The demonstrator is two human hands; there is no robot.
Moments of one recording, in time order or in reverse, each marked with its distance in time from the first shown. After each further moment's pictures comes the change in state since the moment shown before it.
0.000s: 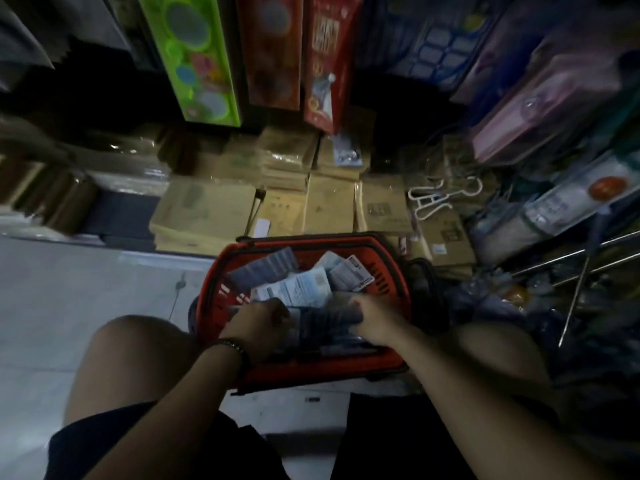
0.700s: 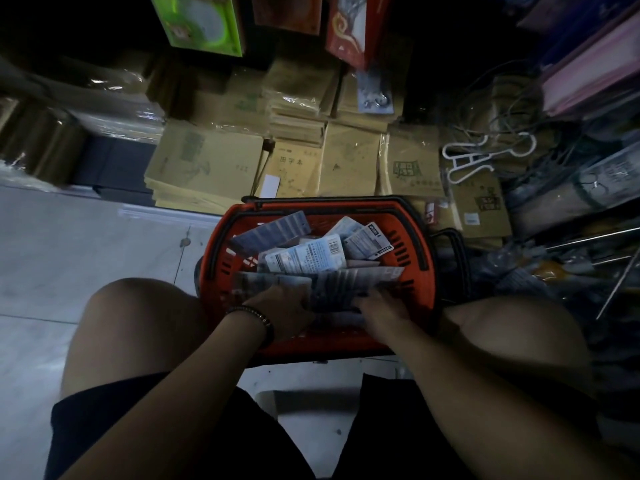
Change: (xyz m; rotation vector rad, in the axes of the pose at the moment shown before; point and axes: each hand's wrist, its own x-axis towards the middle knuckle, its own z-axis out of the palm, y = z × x) left_hand 0.032 0.008 0.016 0.095 -0.326 0.064; right_hand 0.046 0.022 0.076 -0.444 -0.158 0.008
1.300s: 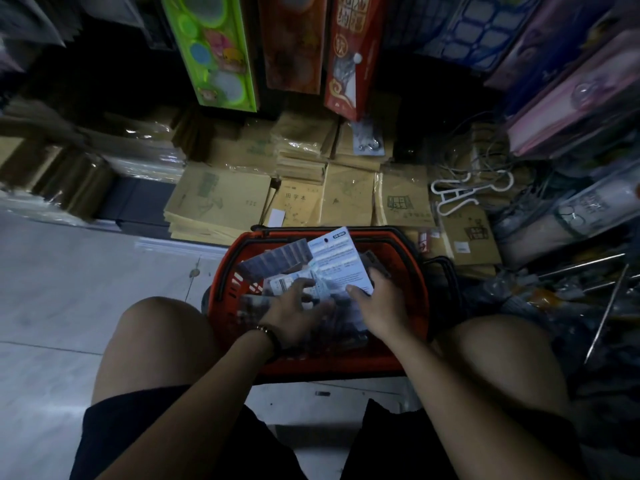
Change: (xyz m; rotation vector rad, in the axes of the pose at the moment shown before) left_hand -0.015 0.024 -0.002 -0.734 0.273 -0.070; right_hand -0.036 -0.022 -0.070 0.951 0.537 0.088
